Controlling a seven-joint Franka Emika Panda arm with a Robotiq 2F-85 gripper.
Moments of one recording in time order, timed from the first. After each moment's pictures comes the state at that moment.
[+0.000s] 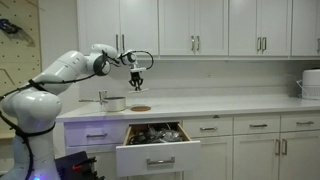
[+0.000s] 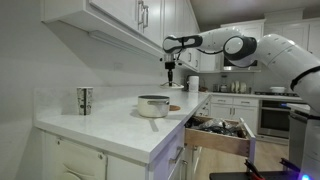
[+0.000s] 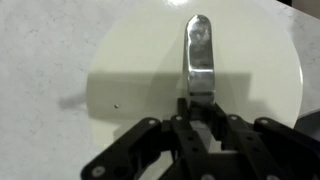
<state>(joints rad) 0.50 0.76 0.18 -0.77 -0.28 1.58 -0.82</state>
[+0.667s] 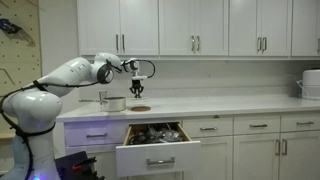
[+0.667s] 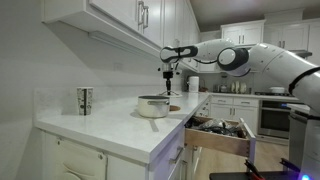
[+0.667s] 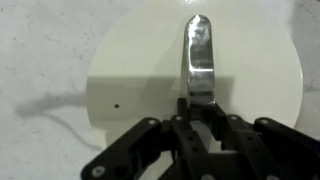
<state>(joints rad) 0.50 0.91 0.19 -0.67 -0.25 1.55 -0.82</state>
